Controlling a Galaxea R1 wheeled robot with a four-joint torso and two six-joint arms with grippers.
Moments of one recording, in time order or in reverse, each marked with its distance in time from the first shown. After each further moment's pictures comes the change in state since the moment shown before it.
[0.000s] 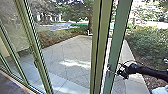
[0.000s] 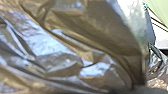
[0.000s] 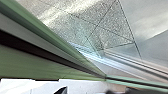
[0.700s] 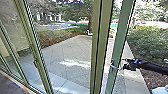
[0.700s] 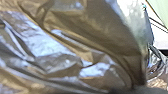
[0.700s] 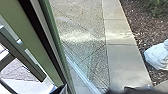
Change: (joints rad) left arm 0.001 0.008 0.000 -0.005 0.000 0.000; right arm 0.065 -0.048 -0.004 -0.339 -0.061 -0.101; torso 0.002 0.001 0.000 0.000
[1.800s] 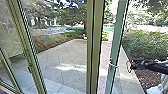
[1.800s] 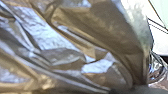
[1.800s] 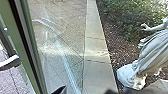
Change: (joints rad) left arm 0.016 0.000 0.000 -0.045 0.001 0.000; right arm -0.010 -0.056 -0.100 -0.109 0.057 -0.153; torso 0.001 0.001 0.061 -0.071
